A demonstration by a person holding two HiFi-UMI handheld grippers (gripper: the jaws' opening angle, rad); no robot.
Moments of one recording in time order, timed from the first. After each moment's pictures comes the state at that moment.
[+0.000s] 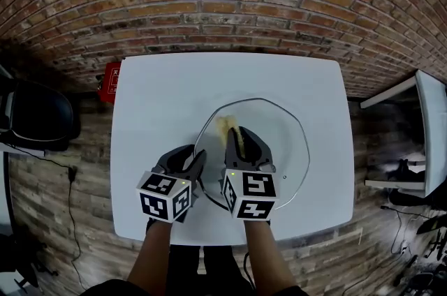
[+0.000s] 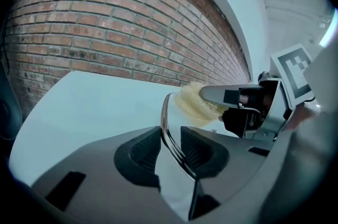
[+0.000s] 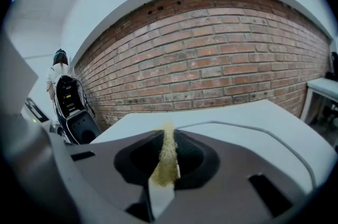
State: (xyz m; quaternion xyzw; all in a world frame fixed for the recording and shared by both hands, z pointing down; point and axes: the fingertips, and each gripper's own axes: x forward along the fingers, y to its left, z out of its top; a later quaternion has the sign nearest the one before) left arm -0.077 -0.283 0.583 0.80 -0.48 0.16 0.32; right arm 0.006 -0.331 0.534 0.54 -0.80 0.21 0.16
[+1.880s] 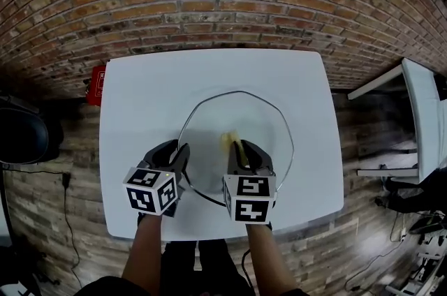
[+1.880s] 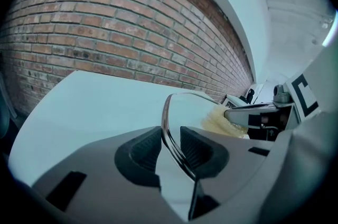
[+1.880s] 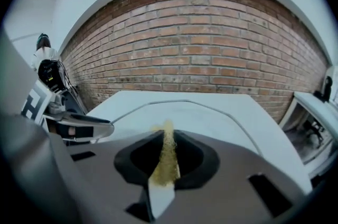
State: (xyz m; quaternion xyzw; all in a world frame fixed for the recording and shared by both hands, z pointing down) left arm -0.079 -0.283 0.583 0.79 -0.49 0.15 0.33; right arm 0.058 -0.286 0.552 0.56 -0.75 0.22 0.27
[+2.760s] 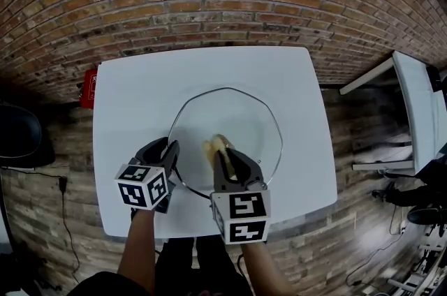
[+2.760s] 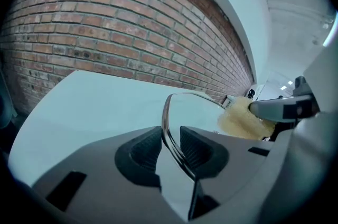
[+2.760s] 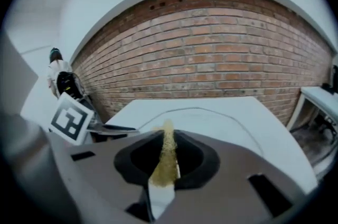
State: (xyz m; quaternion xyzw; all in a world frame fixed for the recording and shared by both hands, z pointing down) left arm -0.078 -0.281 0.585 0.79 -0.49 0.15 0.33; right arm 0.043 -0.250 0.511 0.53 -0.78 0.24 0.23
